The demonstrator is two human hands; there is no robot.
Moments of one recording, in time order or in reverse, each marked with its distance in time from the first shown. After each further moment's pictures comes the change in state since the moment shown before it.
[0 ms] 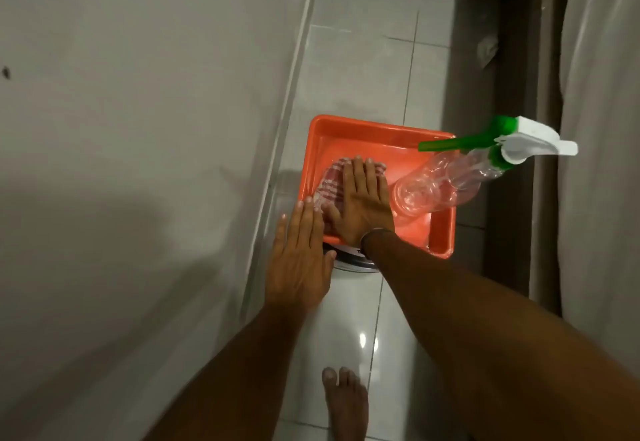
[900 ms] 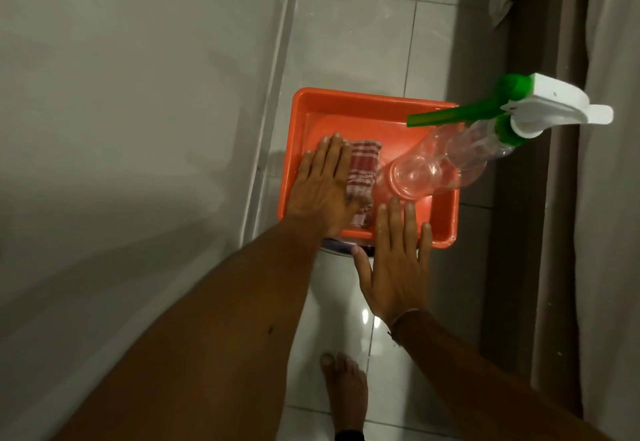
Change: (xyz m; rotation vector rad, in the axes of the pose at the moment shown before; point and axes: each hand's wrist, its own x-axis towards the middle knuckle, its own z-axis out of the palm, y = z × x) left_hand 0.129 0.024 0.005 -0.085 0.050 0.172; right_hand -0.121 0.047 0.040 0.042 0.201 0.141
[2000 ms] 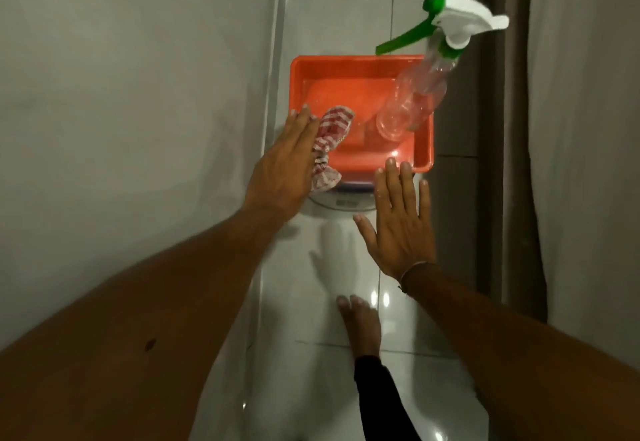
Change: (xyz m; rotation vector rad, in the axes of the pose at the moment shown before) left_hand -0.155 0.021 -0.093 -0.205 0.215 0.007; right_hand -0.079 0.002 -0.042 -0.087 0.147 -0.130
